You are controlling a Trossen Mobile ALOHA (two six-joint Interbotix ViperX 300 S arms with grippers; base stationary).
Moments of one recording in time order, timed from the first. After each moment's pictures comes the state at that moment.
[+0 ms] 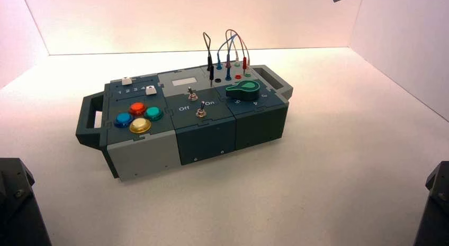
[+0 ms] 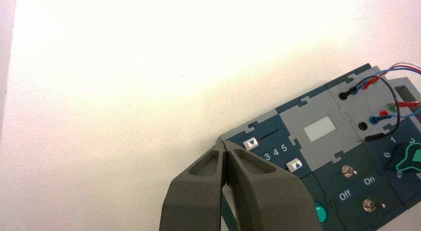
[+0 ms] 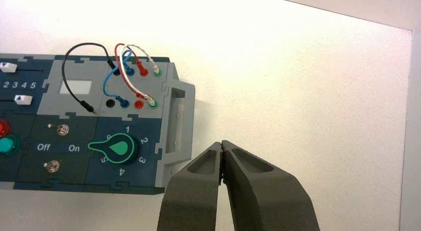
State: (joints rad) left arm -0.01 -0.72 0.94 -0.17 0.68 0.16; right arm 0.39 -0.63 0.93 -0.04 0.51 0.04
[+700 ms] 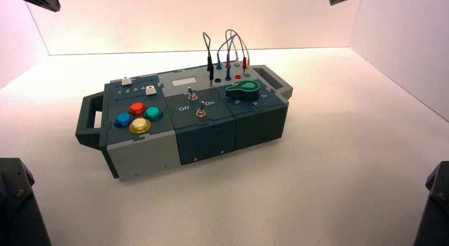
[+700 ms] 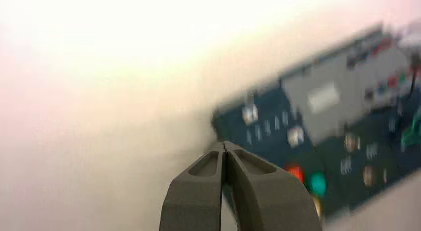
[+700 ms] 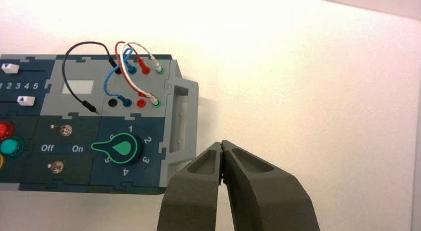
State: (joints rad) left arm -0.02 -0.70 0.95 -0.17 0.80 0.16; right arm 0.39 -0.59 0.92 -0.01 0.50 0.03
